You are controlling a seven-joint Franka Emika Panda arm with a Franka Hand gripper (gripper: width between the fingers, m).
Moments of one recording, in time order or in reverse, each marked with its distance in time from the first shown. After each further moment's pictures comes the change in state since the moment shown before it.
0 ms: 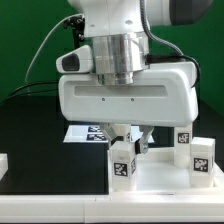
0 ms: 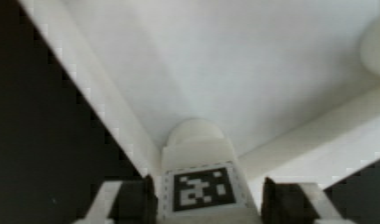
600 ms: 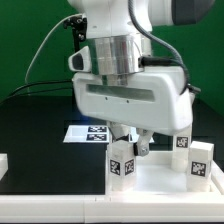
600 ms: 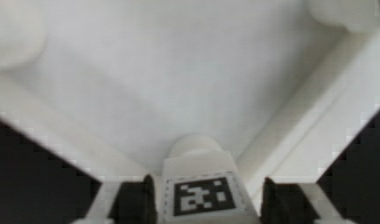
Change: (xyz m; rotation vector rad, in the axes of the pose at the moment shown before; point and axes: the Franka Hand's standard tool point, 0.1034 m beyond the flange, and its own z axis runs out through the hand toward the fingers) arm -0.003 -0.006 0.000 -0.001 -0.014 0.549
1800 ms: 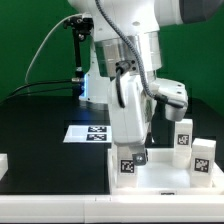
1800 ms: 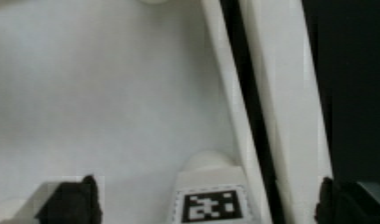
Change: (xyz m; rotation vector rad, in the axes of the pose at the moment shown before) arm -0.008 -0.014 -0.006 0.053 -0.042 0.626
